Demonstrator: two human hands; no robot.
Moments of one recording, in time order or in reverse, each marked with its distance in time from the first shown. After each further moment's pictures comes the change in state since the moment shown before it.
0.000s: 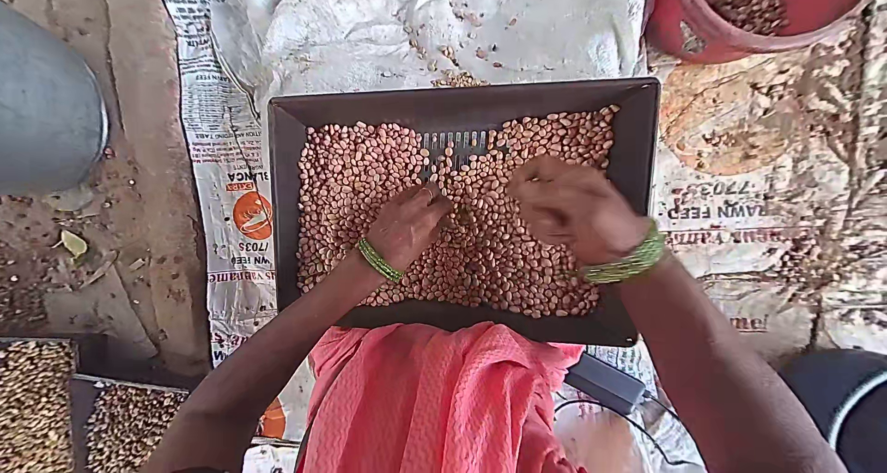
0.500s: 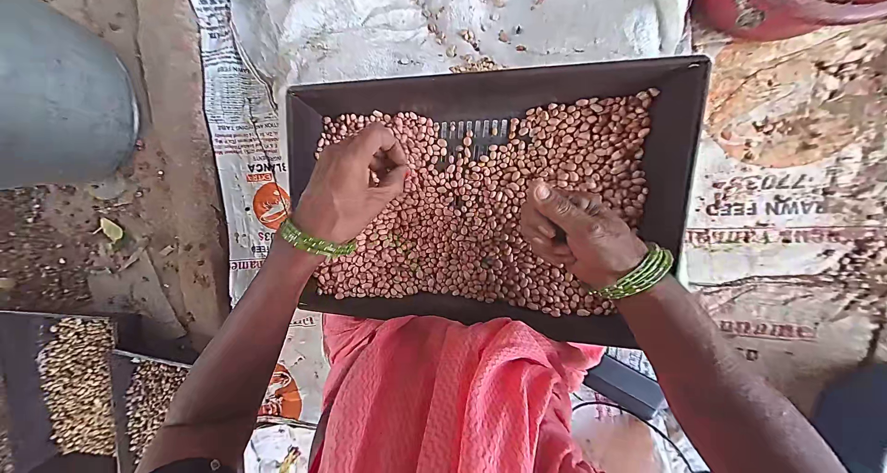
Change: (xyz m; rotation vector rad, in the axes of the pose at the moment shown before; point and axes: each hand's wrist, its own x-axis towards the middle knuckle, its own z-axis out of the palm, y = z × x) left_hand -0.016 -0.022 -0.091 -0.185 0.133 -0.285; right_hand -0.011 0.018 0.026 0.317 -0.013 0.122
